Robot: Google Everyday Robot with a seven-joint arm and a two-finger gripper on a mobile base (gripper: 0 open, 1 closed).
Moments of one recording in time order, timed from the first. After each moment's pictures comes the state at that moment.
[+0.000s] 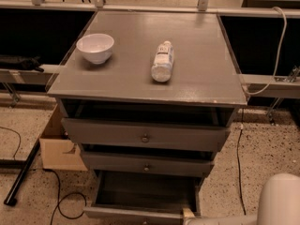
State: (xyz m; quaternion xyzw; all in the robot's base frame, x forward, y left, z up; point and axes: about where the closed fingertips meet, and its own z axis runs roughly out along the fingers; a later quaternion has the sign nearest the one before) arm 0.391 -0.184 0.135 -0.70 0.69 -0.13 0.15
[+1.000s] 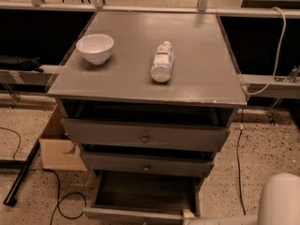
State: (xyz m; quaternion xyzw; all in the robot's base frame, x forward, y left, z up) arm 0.388 -0.184 0.138 -0.69 0.69 -0.13 0.15
